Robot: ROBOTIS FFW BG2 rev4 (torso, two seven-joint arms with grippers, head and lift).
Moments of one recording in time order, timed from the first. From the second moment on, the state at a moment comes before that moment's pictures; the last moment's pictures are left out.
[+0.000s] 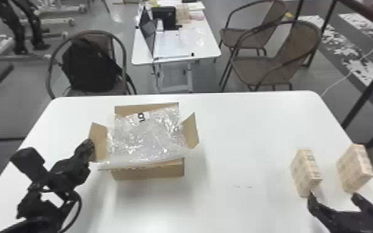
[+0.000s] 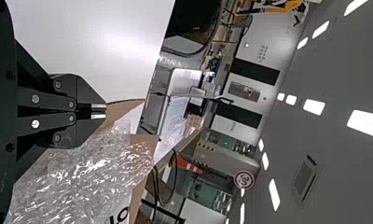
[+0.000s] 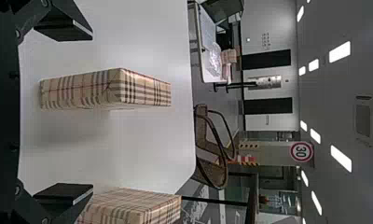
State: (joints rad) left arm 0.11 0.03 0.35 -1.53 0.32 0.08 -0.41; right arm 0.44 -0.03 -0.21 -1.71 -0.10 -0.06 0.24
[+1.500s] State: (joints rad) left arm 0.11 0.02 0.36 -1.53 0.32 0.08 -0.42; right arm 0.21 -0.04 -0.17 -1.46 -0.03 -0.05 0.32
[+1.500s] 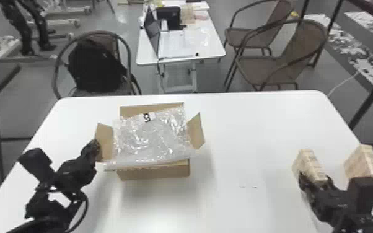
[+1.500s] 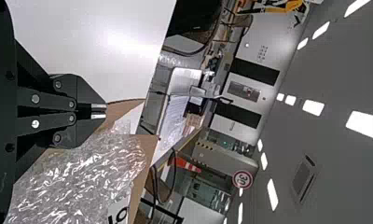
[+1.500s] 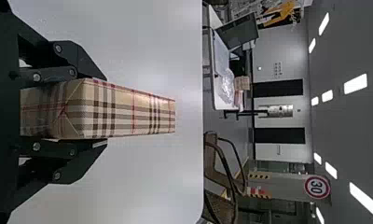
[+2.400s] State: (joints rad) left arm 0.10 0.02 0.35 -1.53 0.31 0.09 -0.42; right arm 0.11 -0.10 0.04 -1.75 -0.20 0.06 0.31
